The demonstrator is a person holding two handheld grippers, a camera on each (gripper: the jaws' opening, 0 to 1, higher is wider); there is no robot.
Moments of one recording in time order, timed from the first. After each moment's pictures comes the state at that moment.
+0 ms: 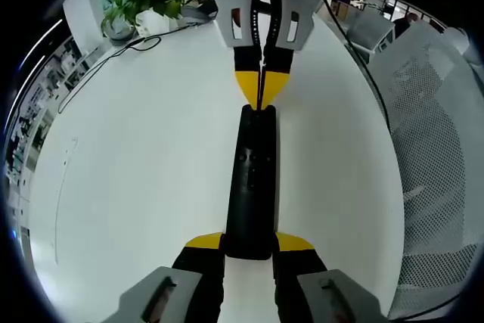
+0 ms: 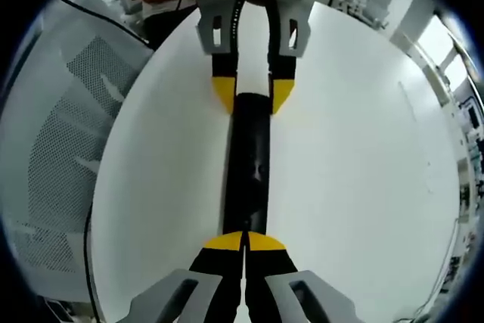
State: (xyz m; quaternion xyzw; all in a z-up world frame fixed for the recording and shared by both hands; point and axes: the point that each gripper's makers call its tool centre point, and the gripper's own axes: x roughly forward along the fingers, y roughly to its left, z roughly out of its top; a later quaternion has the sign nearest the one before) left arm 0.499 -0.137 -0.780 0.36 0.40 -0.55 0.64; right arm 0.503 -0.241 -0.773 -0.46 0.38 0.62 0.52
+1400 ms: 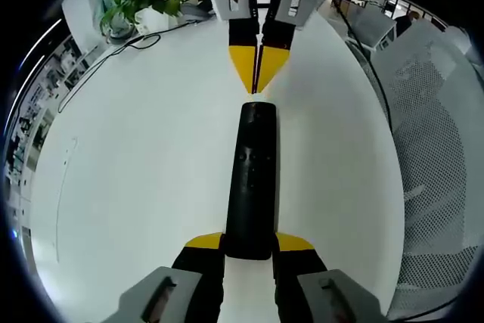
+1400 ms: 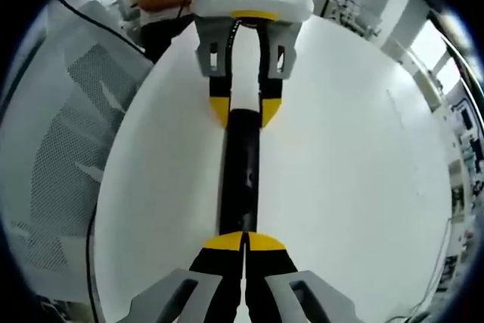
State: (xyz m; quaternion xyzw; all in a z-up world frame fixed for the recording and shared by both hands) left arm 0.499 -0.137 -0.781 0.36 0.41 -0.54 0.64; right arm 0.504 -0.238 -0.750 -0.45 0.35 0.62 0.54
